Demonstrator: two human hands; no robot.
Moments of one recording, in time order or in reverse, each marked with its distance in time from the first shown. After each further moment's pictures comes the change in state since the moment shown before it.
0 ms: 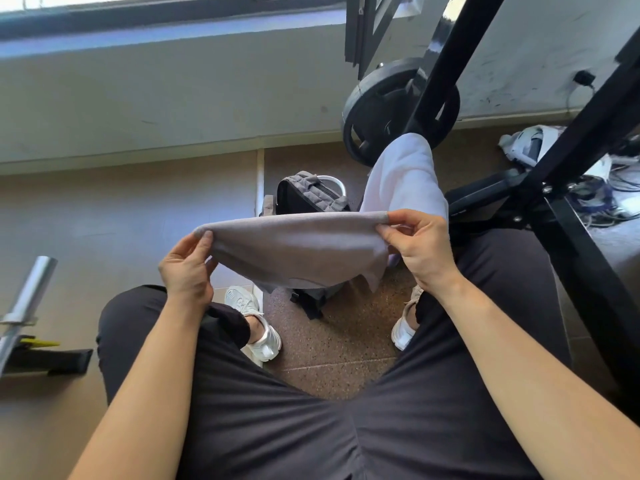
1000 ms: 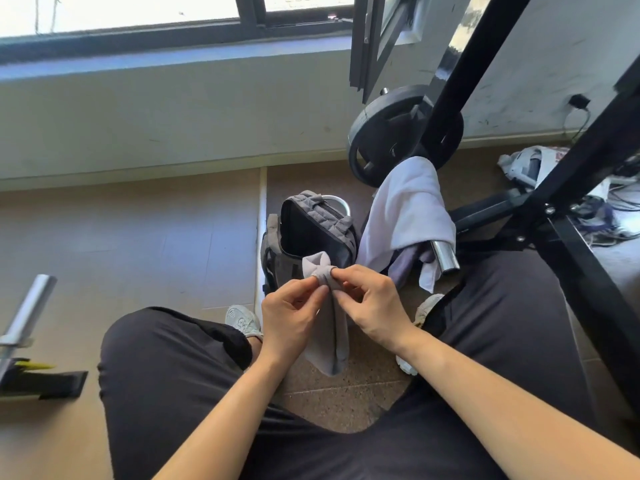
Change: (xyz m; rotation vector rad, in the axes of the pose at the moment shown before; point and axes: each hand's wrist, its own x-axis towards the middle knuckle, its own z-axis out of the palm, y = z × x) left_hand -0.105 -0.049 0.065 0.473 -0.434 0.426; right_hand -0.036 0.018 0.065 -0.266 -0.225 -0.299
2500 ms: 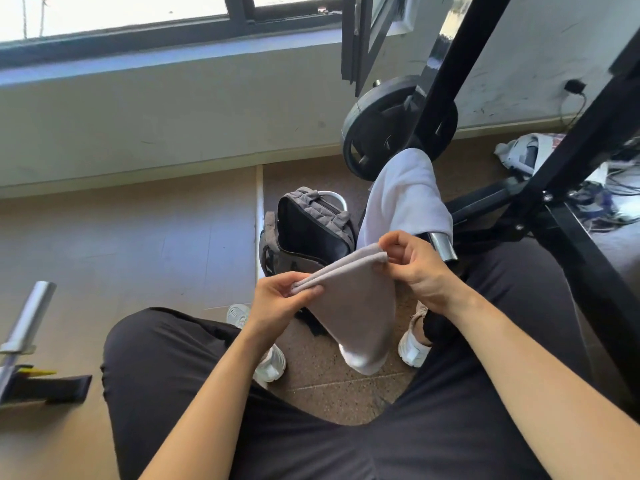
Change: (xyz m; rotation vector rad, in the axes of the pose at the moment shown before) left_hand 0.022 0.005 -0.023 -0.193 -0.279 -0.198; right_hand 0.020 0.012 -0.071 0.584 -0.125 0.448
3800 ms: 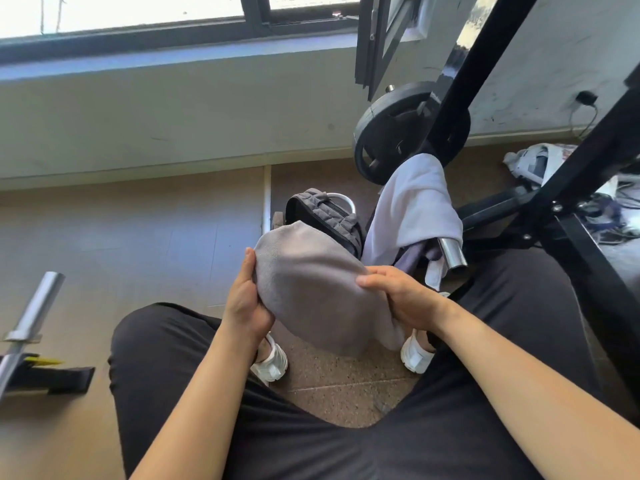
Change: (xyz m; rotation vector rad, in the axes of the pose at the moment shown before) left_hand 0.014 0.015 -0.032 -0.879 0.245 -0.409; right_hand -0.001 0.009 0.038 0.085 -0.296 0.295
